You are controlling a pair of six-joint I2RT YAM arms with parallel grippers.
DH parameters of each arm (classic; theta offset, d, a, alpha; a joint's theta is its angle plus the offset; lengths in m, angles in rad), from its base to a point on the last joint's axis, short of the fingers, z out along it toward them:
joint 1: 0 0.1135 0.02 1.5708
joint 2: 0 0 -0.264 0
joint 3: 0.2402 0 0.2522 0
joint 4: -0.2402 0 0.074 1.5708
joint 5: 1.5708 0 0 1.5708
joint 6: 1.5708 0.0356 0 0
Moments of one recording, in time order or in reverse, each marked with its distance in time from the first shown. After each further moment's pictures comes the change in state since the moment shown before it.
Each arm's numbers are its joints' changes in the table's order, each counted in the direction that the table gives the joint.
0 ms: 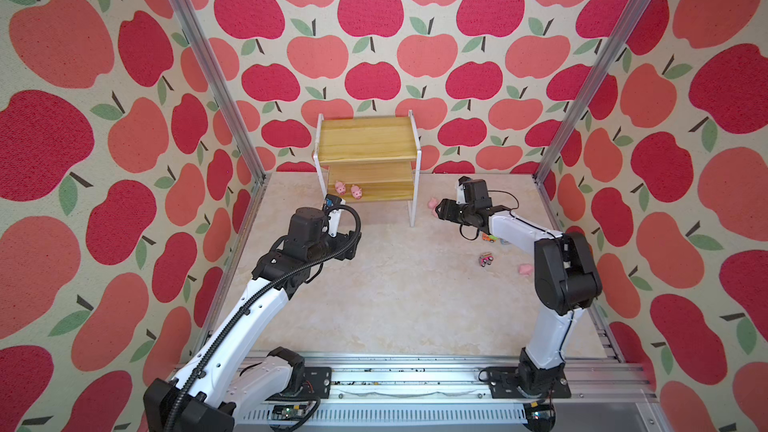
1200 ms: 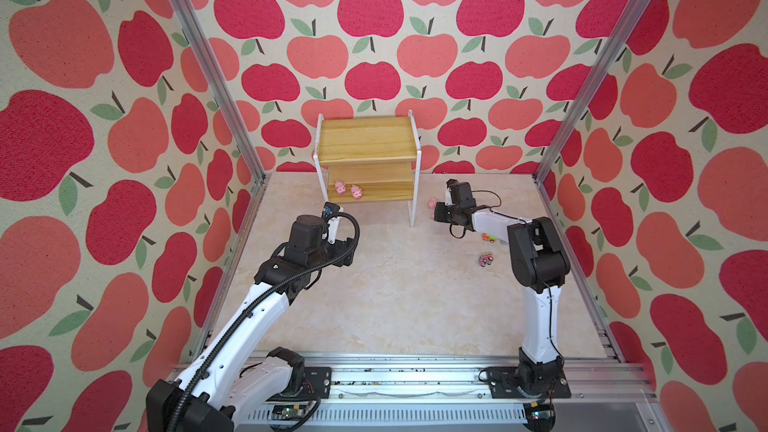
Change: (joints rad) left arm 0.008 0.029 -0.087 0.031 -0.014 0.003; right arm 0.037 -0.182 0.062 0.113 0.060 -0.093
